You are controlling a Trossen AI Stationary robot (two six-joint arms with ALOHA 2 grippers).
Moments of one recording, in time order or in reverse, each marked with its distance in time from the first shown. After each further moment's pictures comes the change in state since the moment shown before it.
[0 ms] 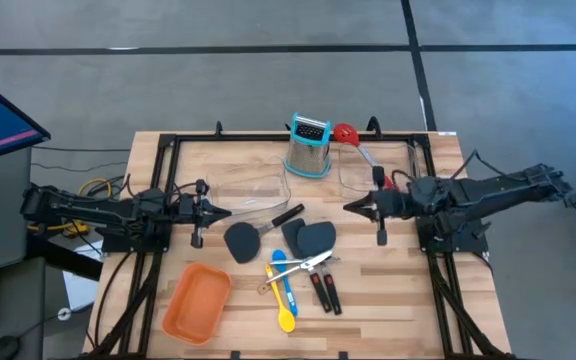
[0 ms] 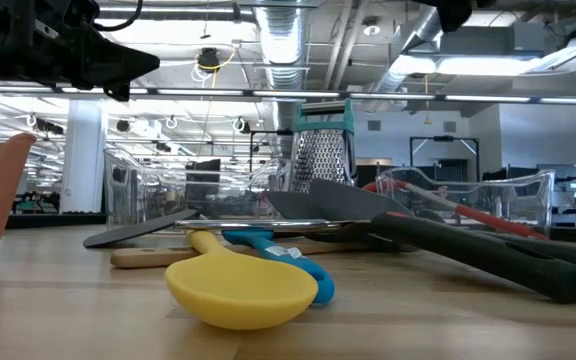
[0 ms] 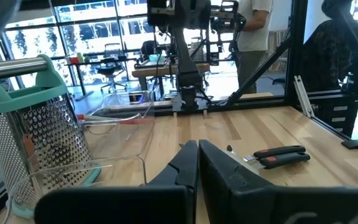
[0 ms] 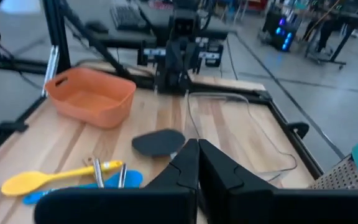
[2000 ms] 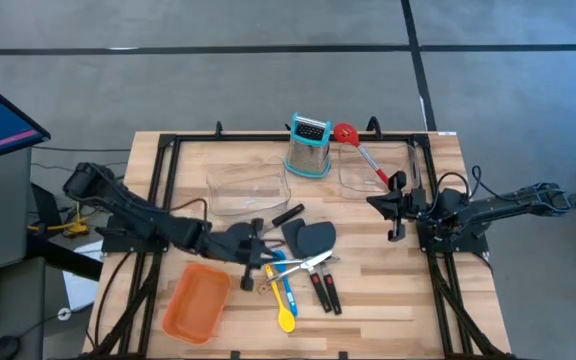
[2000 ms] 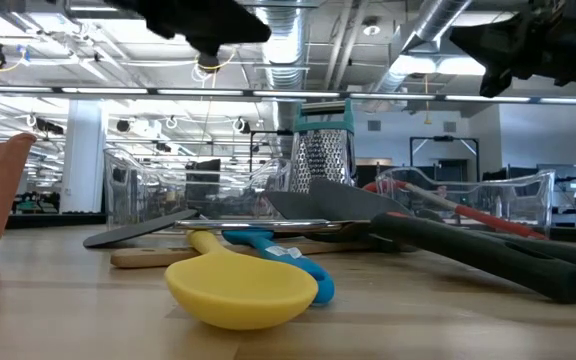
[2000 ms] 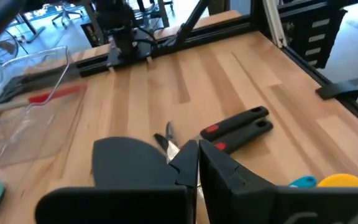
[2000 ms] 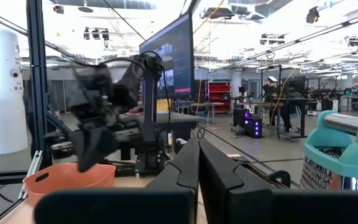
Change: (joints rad) left arm -0.378 0.969 0.698 -0.157 -0.282 -0.002; right arm -0.092 -0.364 -0.682 0.831 0.004 0.053
